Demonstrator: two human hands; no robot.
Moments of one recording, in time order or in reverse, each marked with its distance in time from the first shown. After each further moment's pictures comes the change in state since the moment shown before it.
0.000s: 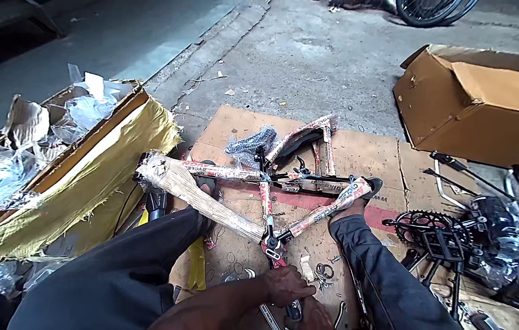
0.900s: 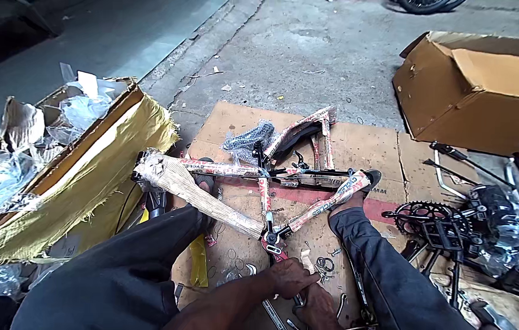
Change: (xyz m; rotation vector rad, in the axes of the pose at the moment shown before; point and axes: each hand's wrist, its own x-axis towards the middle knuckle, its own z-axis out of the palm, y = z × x) left_hand 0.018 0.002 -0.002 -0.035 -0.014 -0.113; right_hand 0.017 0.006 -0.004 -0.090 0.074 0.057
